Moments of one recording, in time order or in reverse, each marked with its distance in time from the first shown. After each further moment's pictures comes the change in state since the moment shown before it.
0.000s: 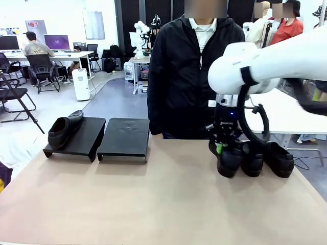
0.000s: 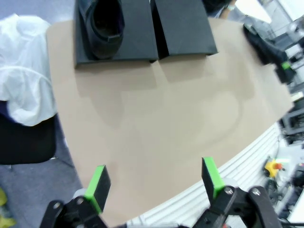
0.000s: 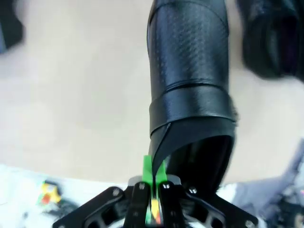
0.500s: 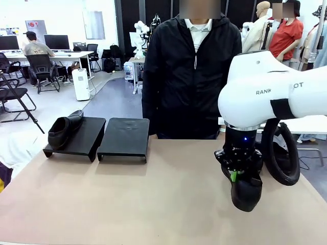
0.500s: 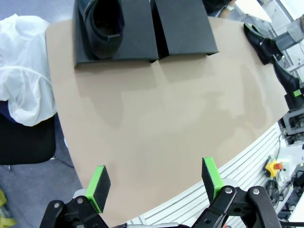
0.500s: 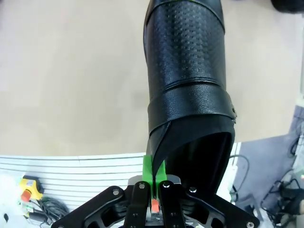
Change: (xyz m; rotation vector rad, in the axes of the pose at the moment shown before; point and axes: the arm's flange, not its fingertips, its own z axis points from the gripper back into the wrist) left arm 0.000 0.000 0.000 0.000 -0.001 -0.001; right arm -0.102 0.001 -0.022 -0.079 -0.038 -0.038
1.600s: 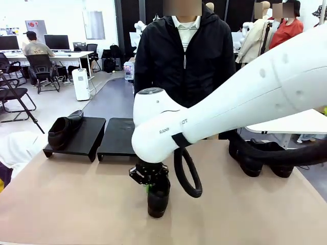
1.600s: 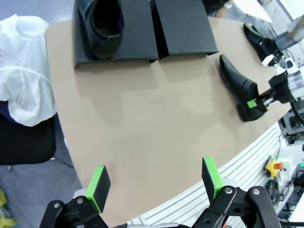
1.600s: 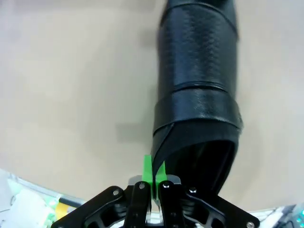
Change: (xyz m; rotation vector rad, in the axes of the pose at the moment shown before) left arm 0.000 -0.001 0.000 0.001 0.001 -0.002; right arm 0.024 0.257 -0.080 0.089 -0.069 0.205
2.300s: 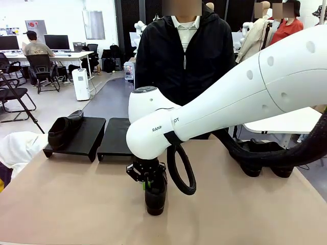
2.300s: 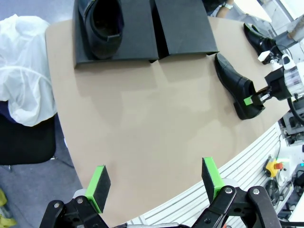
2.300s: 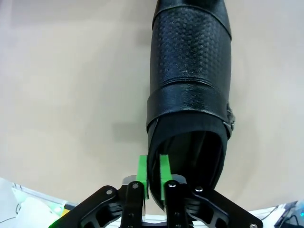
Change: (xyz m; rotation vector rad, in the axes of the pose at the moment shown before) left arm 0.000 0.000 0.000 0.000 0.000 0.000; right arm 0.011 0.006 0.001 -0.019 -0.002 -0.039
